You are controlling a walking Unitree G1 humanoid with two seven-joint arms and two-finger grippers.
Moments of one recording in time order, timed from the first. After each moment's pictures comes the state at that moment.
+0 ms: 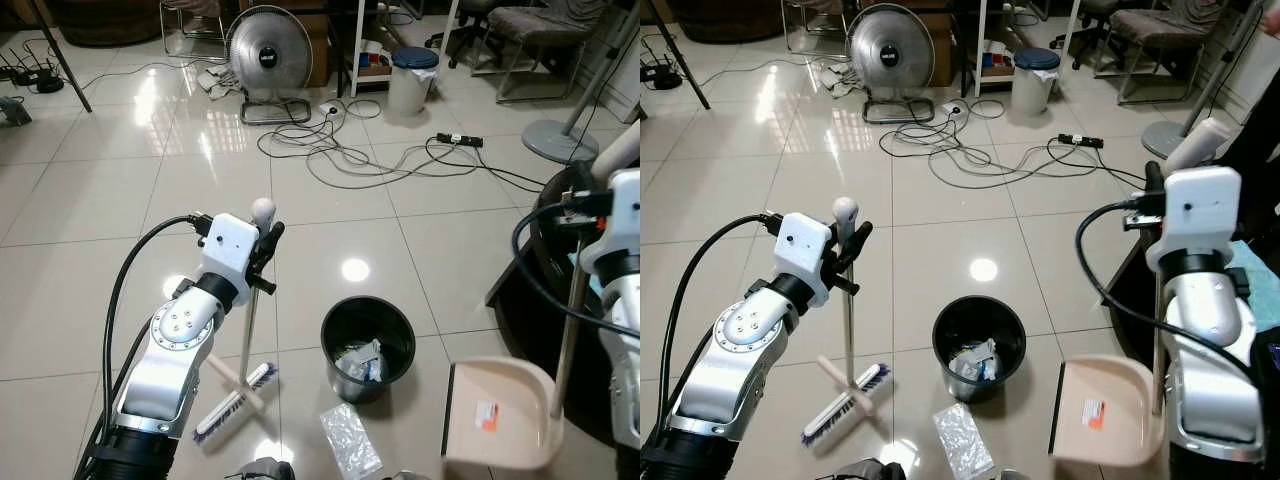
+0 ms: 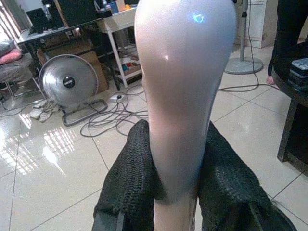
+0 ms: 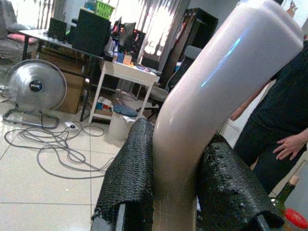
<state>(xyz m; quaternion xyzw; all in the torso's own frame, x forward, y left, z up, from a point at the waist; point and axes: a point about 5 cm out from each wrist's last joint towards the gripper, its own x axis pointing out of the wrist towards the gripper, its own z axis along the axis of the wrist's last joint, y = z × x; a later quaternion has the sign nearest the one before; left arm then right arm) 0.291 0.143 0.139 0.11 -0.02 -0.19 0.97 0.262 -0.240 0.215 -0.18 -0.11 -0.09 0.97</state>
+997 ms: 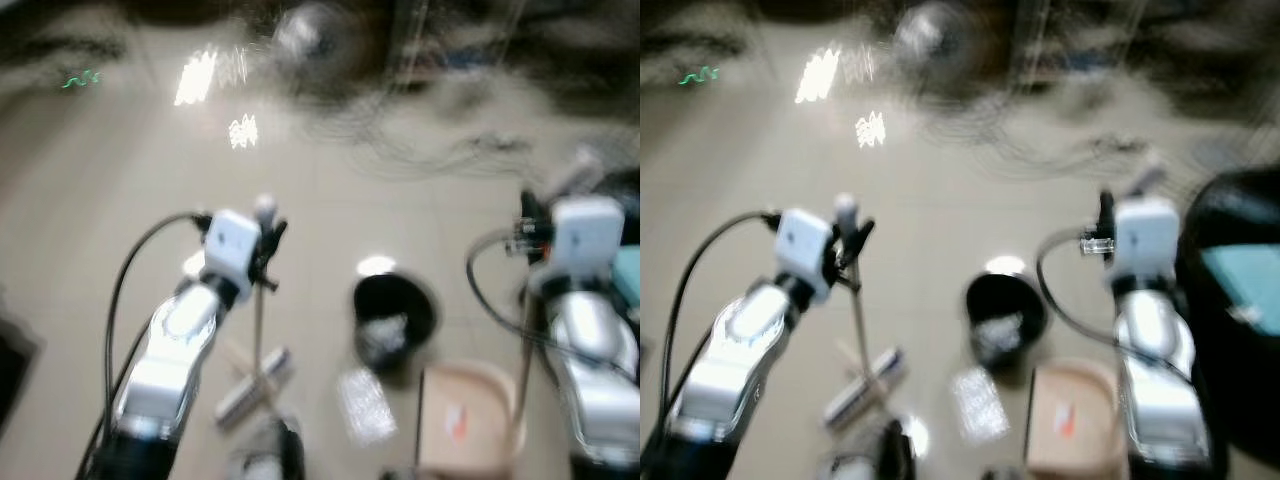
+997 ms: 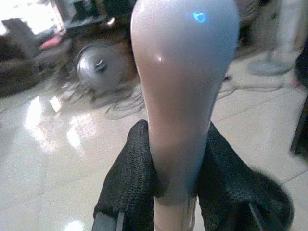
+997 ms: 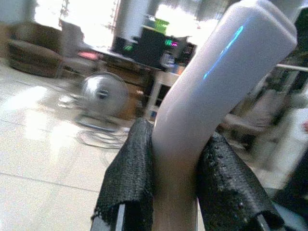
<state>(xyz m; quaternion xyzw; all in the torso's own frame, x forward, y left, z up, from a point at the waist) 0.284 0.145 0.133 0.10 -0.01 -0.19 0.98 0.270 -0.207 0.175 -0.14 -0.12 -0.05 0.98</state>
